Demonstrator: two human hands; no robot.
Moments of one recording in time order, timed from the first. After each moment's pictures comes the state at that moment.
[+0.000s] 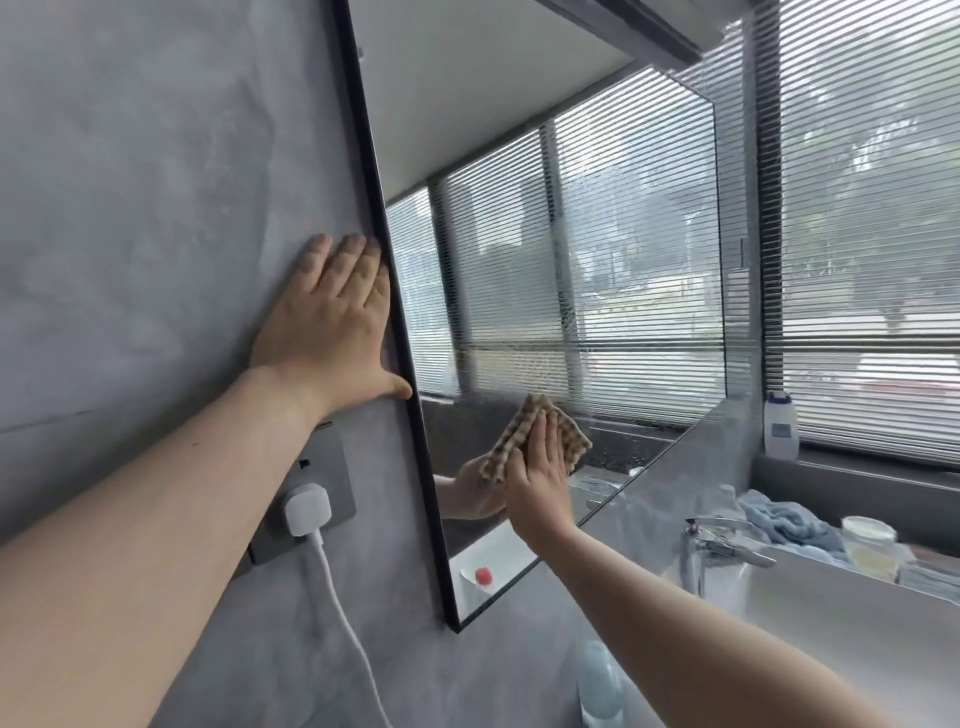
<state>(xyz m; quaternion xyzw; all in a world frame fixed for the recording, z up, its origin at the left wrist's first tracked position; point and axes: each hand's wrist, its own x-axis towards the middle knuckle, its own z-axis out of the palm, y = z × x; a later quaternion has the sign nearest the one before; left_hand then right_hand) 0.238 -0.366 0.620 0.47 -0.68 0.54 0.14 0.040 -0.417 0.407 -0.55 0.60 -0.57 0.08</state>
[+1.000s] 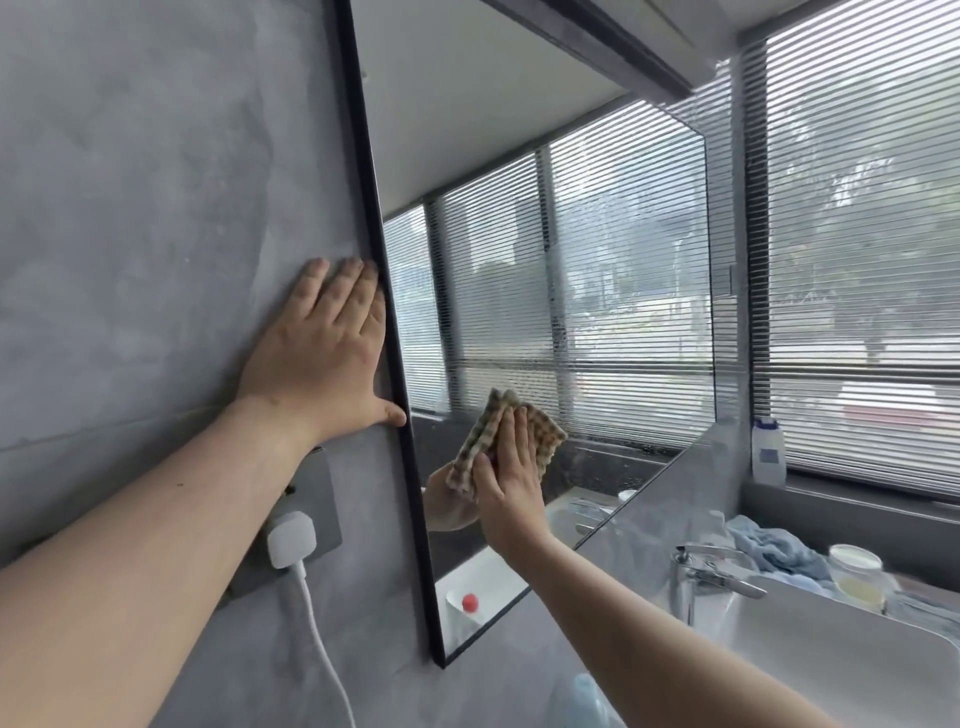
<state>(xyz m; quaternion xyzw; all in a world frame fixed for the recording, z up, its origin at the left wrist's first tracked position) 0.237 -0.362 0.618 0.47 -0.68 0.54 0.13 0.054 -0.413 0.433 -0.59 0.55 -0.59 0.04</state>
